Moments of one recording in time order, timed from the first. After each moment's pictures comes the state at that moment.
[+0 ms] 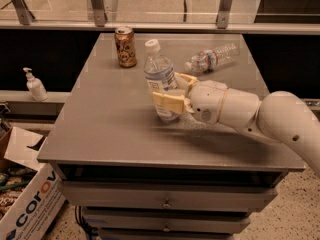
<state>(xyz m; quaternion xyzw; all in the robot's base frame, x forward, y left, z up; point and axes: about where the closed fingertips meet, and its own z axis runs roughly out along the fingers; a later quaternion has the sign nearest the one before) 0.544 -0.017 0.897 -0.61 -0.38 -0.60 0.35</state>
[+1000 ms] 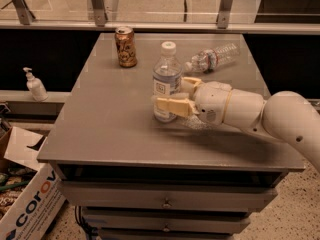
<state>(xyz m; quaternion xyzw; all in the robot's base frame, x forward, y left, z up) 0.547 -0.028 0.893 -0.62 -0.38 -0.60 0.34</state>
